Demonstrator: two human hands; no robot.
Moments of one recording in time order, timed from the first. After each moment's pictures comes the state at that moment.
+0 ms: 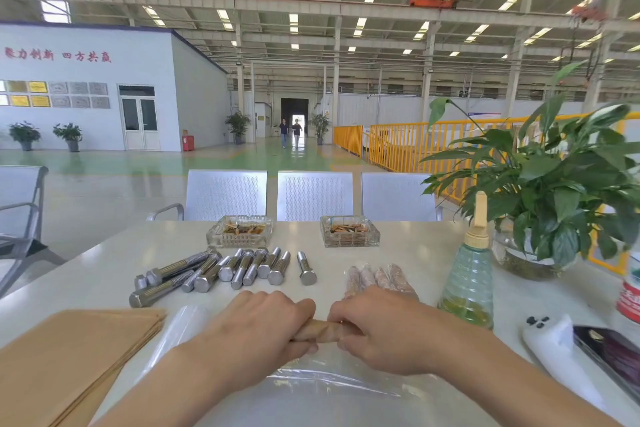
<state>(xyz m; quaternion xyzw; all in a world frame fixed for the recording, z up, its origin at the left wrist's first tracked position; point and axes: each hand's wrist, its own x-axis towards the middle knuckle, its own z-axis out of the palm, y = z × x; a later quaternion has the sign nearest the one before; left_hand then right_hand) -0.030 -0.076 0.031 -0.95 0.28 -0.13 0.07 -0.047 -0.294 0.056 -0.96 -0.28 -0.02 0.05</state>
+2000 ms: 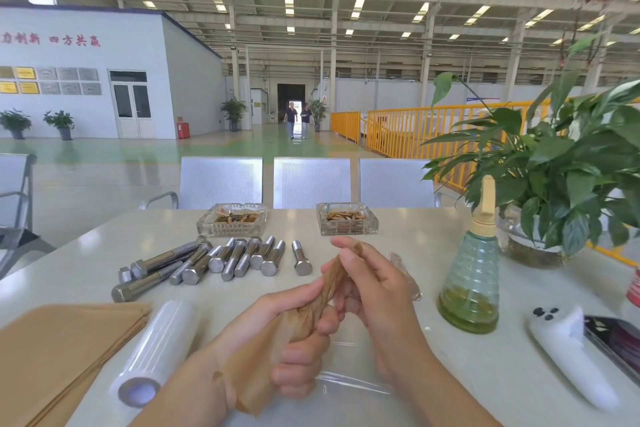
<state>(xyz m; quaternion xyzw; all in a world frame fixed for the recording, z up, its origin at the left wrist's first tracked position) -0.030 -0.098 0.027 -0.50 0.16 0.41 -0.75 -0.012 -0.269 0.009 -0.59 -0.17 -0.13 0.78</state>
